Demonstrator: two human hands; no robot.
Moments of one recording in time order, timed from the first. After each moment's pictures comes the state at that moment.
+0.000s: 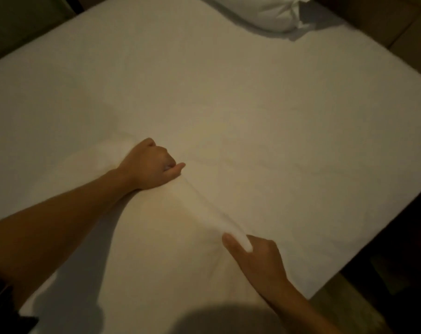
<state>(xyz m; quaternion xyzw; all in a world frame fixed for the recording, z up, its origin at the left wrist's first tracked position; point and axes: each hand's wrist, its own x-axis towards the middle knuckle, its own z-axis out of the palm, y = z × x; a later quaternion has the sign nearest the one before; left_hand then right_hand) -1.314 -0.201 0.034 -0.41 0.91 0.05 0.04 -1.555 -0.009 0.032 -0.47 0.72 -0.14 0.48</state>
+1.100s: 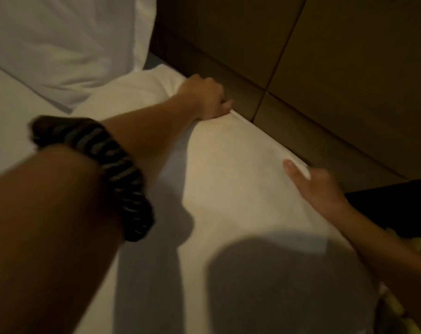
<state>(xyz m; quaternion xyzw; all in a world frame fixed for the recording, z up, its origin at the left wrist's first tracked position) -1.870 -0.584 0.036 -0.36 0.93 0.02 0.08 -2.031 -0.357 0.027 -0.39 0.82 -0.20 0.36</state>
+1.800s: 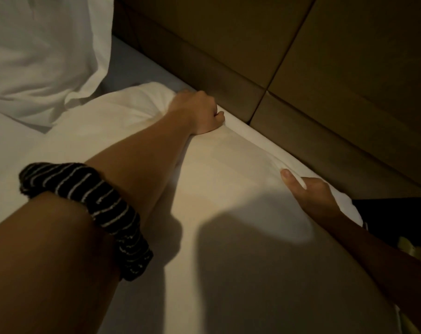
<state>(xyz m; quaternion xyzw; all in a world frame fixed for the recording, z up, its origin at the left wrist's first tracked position) -1.889 -0.601 -0.031 -0.38 0.91 0.07 0.12 -2.045 -0.375 -0.030 -0.30 0.85 -0.20 0.39</state>
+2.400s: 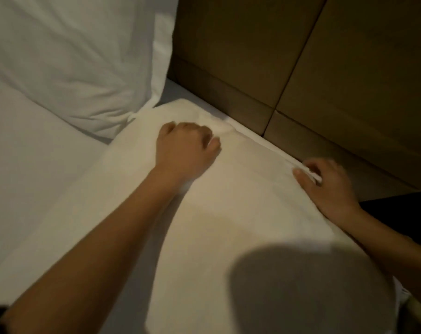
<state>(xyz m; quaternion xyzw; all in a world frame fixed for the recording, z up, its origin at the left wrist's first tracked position) -1.801 -0.506 0.058 -0.50 0.86 0.07 -0.09 -2.030 -0.368 0.033 -0.46 0.83 -0.20 0.25</state>
